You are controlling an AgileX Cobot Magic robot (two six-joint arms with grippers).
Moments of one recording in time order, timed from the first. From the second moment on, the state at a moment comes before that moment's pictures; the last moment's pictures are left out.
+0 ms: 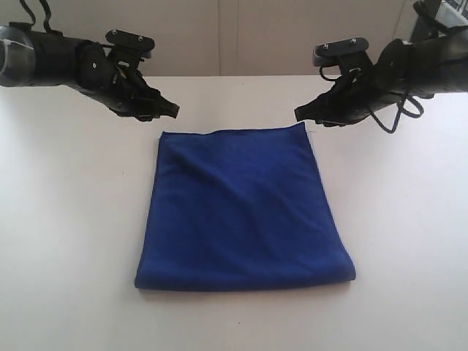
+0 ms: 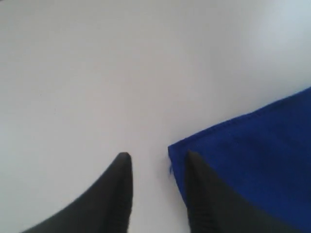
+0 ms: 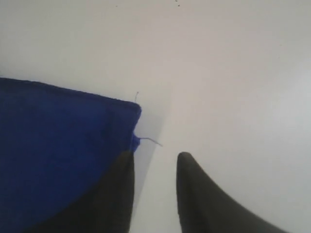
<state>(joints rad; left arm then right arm) -0.36 2.05 -1.52 -0.04 0.34 0.10 0.19 2.03 -1.37 0.29 0.29 -0.36</state>
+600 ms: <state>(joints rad) -0.36 1.87 -1.57 -0.20 0.83 0.13 0.21 1.87 -1.37 0.36 0.68 -0.36</state>
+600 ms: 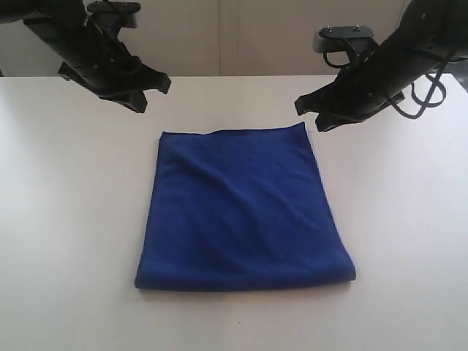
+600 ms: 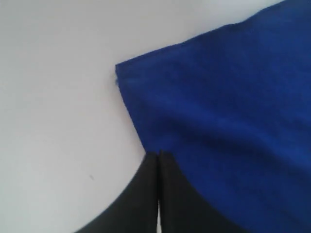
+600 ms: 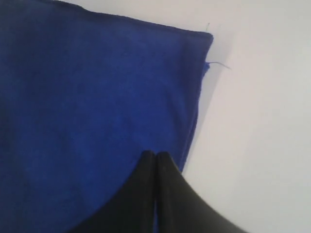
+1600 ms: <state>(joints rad) -0.36 2.17 -1.58 -0.43 0.88 0.38 0.25 2.27 -1.58 0.36 0.40 -0.31</state>
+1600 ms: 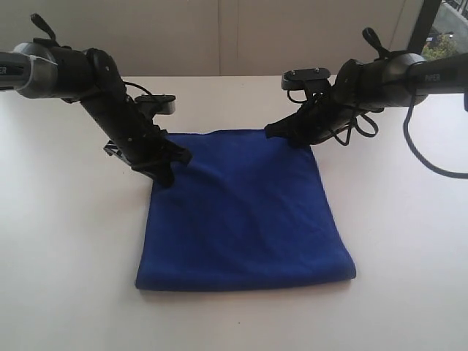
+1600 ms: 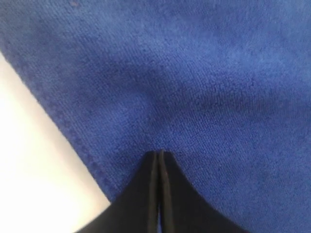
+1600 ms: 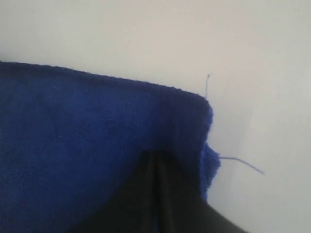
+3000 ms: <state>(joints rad) -0.53 1.71 -1.48 -0.33 1.11 0.33 0.34 1.58 -1.20 0.37 0.86 -0.25</state>
